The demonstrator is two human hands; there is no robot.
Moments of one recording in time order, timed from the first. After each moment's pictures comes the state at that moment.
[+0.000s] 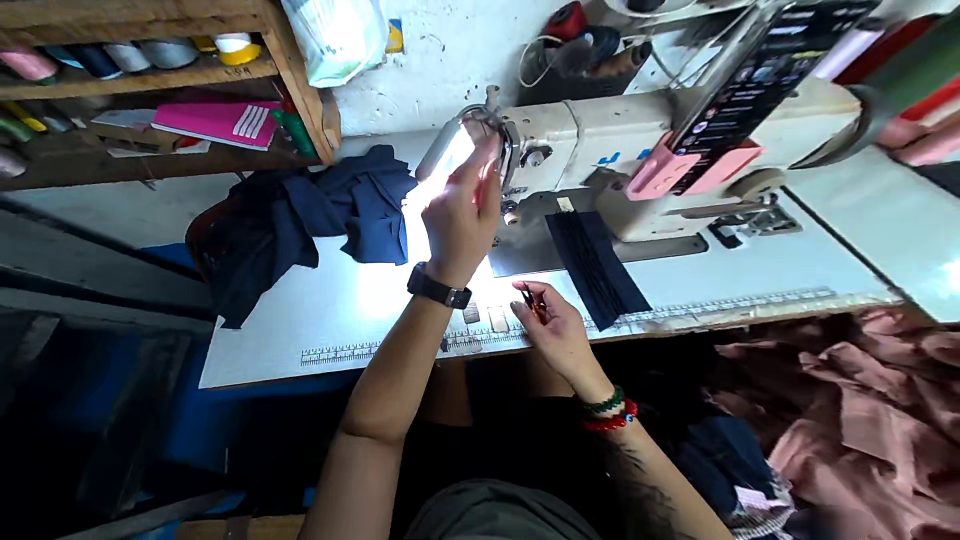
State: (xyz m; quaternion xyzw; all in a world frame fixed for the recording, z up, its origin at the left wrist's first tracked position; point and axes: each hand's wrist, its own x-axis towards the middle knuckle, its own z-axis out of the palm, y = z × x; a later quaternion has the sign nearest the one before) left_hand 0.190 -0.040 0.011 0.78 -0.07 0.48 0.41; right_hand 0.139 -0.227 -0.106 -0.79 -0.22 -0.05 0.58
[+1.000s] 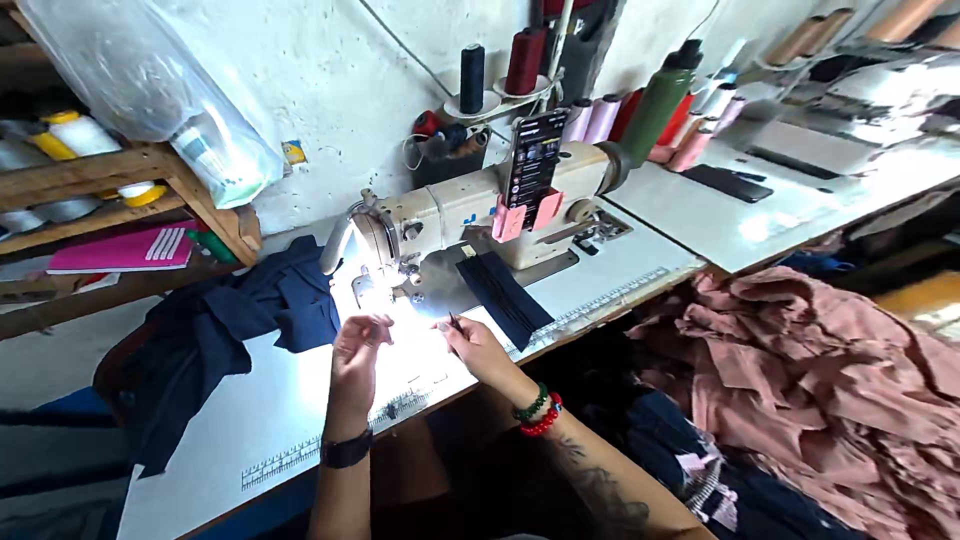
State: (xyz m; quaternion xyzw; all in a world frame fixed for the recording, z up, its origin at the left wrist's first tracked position) left_hand 0.112 -0.010 -0.041 0.58 -0.16 0.18 0.78; right_hand 0.147 -0.217 -0.064 -0.74 -0.19 0.03 0.64
